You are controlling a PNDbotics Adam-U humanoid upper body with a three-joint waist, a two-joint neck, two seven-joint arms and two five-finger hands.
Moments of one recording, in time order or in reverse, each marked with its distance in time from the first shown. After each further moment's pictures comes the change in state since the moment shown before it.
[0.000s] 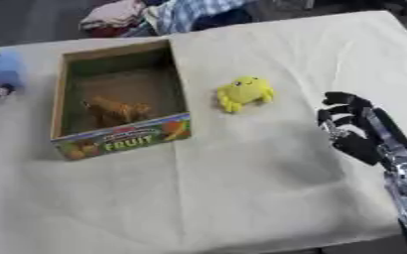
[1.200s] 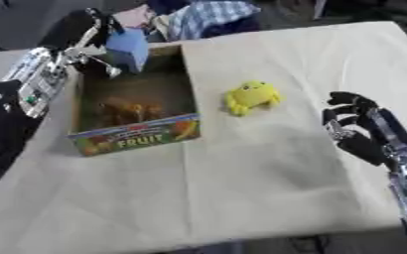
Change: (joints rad) left arm -0.062 -0.306 -0.189 -0.168 0.027 -0.087 -0.144; right arm 0.013 0.017 0.009 0.006 0.000 -0.006 0.013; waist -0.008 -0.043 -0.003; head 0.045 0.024
